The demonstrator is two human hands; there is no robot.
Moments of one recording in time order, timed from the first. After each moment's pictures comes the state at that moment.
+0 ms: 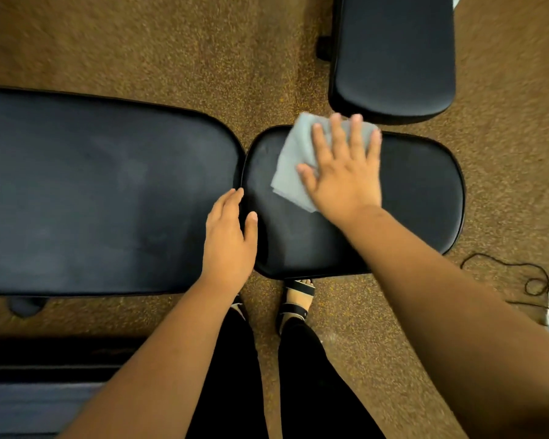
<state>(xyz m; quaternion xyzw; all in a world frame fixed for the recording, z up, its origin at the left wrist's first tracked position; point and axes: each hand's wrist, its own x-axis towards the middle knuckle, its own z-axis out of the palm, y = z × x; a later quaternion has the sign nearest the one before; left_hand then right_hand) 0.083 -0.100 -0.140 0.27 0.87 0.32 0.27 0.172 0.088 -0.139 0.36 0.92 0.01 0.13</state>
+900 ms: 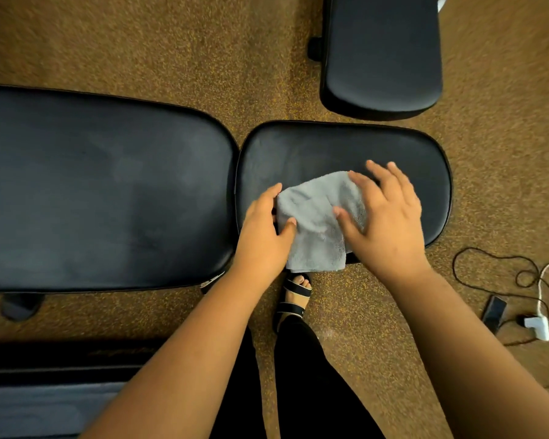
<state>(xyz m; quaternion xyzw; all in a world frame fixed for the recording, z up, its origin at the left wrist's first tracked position) 0.121 -0.076 -0.128 0.23 0.78 0.42 0.41 0.262 0.045 -0.085 0.42 0.89 -0.15 -0.02</state>
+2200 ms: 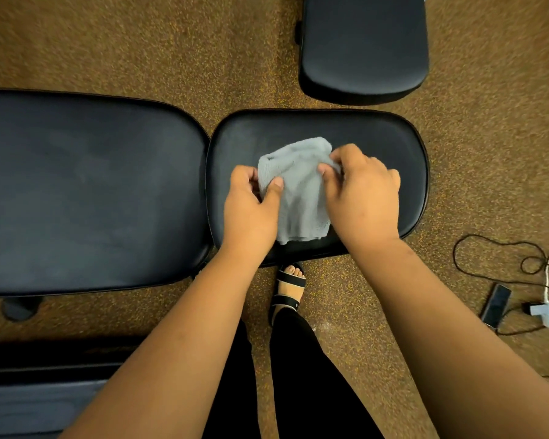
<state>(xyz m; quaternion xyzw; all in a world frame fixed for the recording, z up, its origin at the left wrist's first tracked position) 0.142 -0.029 -0.109 0.15 0.81 0.46 0.34 0.250 0.071 -0.091 0.47 0.86 -0.17 -0.09</state>
